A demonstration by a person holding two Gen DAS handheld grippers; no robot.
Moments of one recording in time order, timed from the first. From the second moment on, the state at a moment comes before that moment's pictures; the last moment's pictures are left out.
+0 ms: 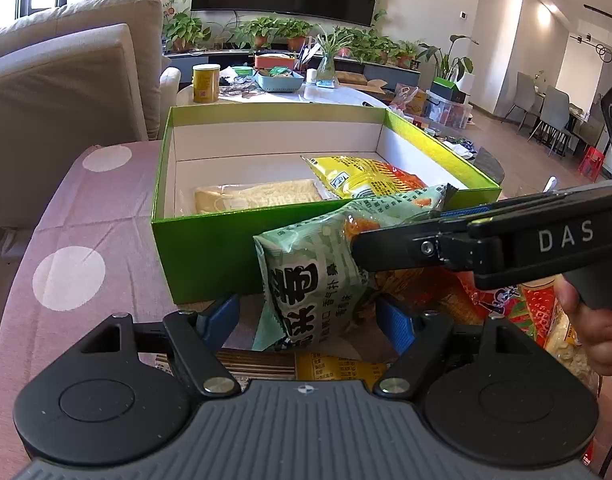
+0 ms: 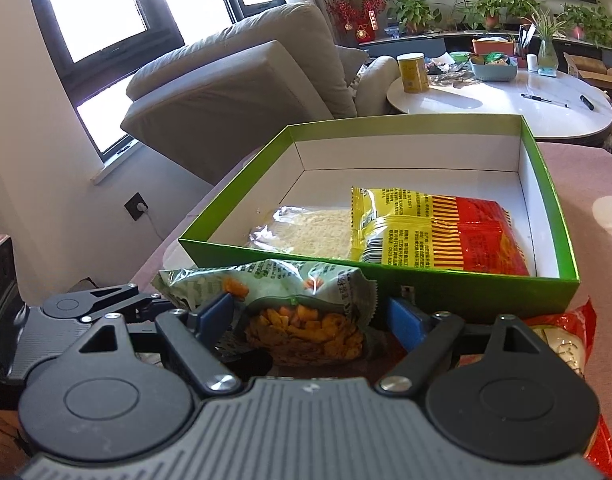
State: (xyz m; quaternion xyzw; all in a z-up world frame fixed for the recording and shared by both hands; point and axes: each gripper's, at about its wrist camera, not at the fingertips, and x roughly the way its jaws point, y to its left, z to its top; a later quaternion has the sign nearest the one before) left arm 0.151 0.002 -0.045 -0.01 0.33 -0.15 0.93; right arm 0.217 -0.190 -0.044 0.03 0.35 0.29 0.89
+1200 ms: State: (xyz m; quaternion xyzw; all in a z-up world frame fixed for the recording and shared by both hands) left arm 0.107 -0.021 0.076 0.05 0.18 -0.17 0.97; right arm 0.160 -0.203 0.052 0.09 0.22 0.28 0.93
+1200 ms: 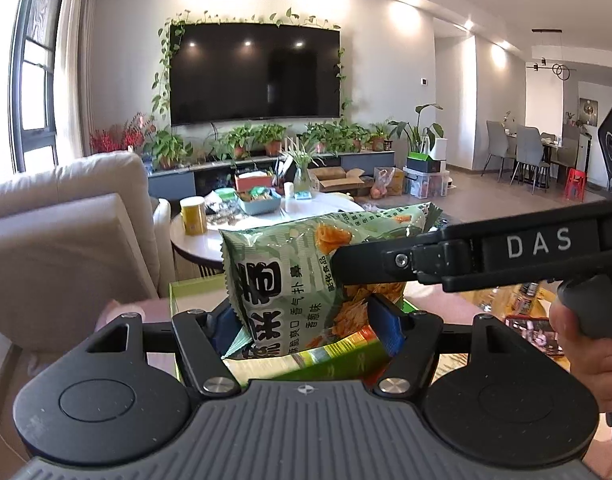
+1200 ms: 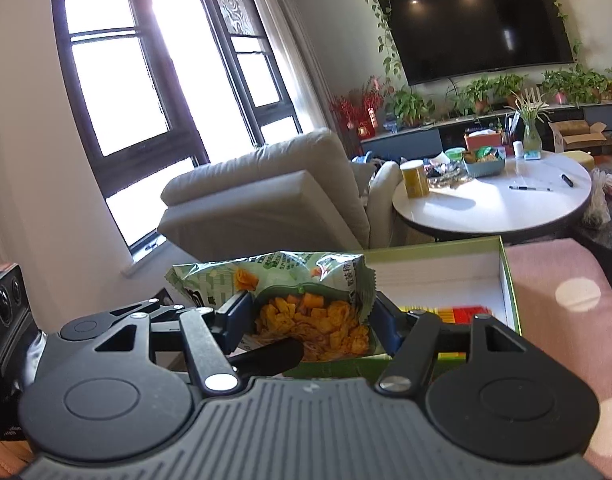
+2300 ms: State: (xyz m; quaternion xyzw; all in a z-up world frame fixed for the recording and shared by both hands) left arm 0.253 -0.002 0.019 0.05 0.27 -0.14 0.95; right arm 0.296 -0.182 0.005 0.14 0.31 0.27 0.90
